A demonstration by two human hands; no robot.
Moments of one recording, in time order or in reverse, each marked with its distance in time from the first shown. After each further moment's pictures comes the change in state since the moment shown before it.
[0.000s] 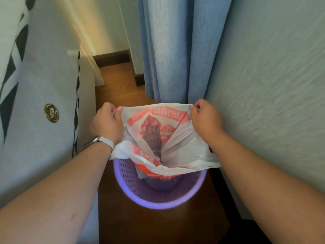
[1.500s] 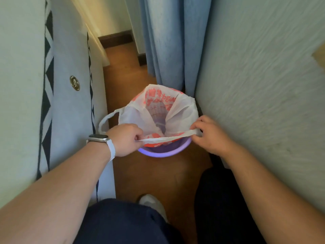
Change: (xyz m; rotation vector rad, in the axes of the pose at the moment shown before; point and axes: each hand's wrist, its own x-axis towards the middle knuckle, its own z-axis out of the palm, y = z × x) left_hand -0.124 0.025 -0.100 0.329 -0.904 0.414; right_hand -0.148 0.056 -0.066 0.036 -0.477 -0.303
